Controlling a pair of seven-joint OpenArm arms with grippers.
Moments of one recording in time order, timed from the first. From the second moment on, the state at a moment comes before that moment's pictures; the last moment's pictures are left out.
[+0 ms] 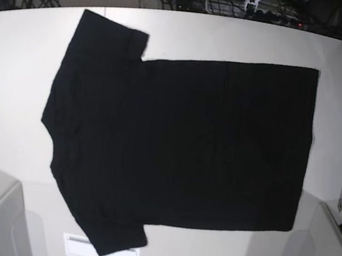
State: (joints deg) left arm 12.1 -3.0 1.2 12.7 -0.5 0.7 0.9; right arm -11.0 0.4 -0.6 13.5 -4.8 0.5 -7.0
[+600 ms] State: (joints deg) left arm 12.1 -3.0 1.2 12.7 -0.6 0.8 0.9; right arm -11.0 0.4 -0.6 13.5 -4.8 0.4 -6.9
